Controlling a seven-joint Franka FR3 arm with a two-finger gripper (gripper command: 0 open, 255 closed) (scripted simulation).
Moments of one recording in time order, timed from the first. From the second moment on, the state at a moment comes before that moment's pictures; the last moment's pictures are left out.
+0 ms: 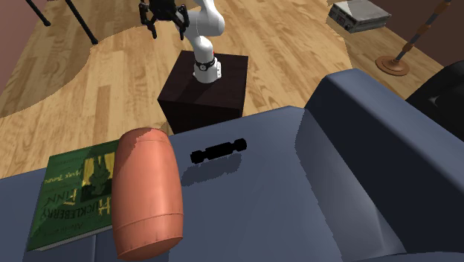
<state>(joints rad) 0.00 -0.78 0.00 -2.34 -0.04 1.71 -0.16</state>
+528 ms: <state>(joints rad) -0.03 -0.69 0.16 -2.39 0.04 1.82 0.14</state>
